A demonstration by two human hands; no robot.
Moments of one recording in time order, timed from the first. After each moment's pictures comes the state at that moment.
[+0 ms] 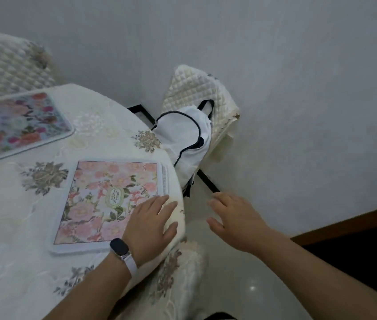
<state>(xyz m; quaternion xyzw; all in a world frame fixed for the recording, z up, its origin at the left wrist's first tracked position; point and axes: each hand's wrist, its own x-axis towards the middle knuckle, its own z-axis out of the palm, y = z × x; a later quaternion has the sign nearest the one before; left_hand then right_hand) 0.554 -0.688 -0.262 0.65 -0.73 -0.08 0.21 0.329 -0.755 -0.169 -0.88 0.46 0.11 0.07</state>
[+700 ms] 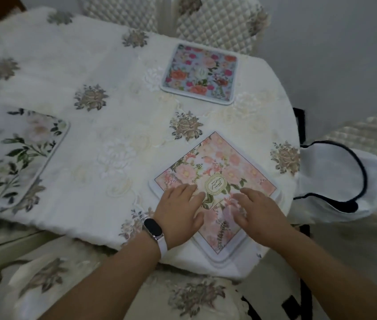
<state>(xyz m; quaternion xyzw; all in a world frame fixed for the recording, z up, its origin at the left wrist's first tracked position) 0.607 -0.649 -0.292 0.89 -0.44 -0.05 0.12 0.509 -0.869 -0.266 -0.97 0.10 0.19 0.11</state>
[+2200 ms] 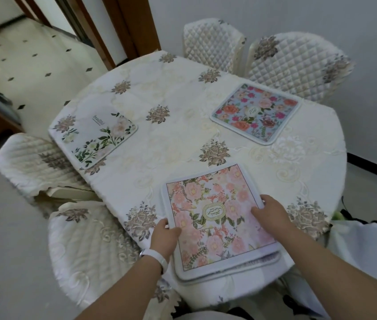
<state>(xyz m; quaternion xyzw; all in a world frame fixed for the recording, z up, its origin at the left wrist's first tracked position) 0.533 -0.731 -0.281 0.74 0.39 -0.15 0.53 0.612 -1.011 -0.315 -0.88 0.14 0.21 0.39</state>
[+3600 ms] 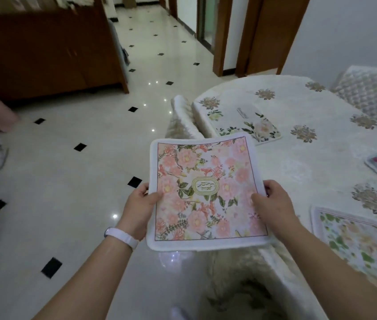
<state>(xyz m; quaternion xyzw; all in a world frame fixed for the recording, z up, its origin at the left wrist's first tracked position) 0.312 -0.307 -0.169 0.56 0.41 0.13 0.71 0.472 -0.546 -0.159 -0.87 -0.06 0.16 0.47</state>
